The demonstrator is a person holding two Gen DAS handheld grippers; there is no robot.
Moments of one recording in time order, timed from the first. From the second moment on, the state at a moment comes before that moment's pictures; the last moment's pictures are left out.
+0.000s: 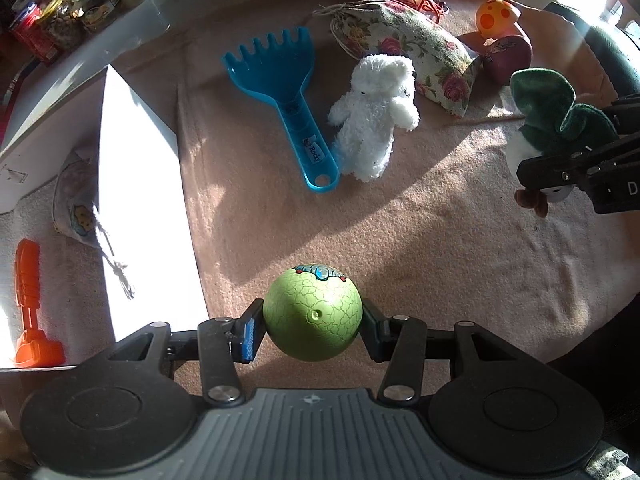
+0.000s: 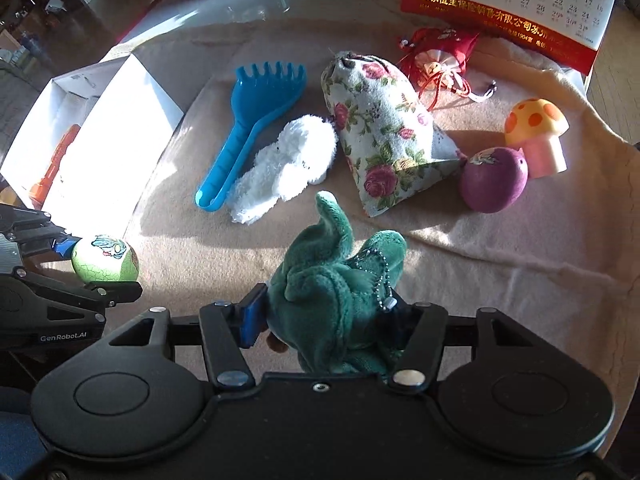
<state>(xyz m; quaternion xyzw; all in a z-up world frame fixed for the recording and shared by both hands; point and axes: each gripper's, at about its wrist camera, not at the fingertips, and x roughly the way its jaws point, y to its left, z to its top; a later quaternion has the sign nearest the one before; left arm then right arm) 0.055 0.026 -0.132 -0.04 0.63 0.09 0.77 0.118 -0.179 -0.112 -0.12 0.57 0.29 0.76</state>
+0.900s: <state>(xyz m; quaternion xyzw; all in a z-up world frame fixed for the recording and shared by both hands) 0.024 0.076 -0.013 -0.04 0.57 0.16 0.81 0.082 -0.093 -0.015 -0.17 0.50 0.39 0.76</state>
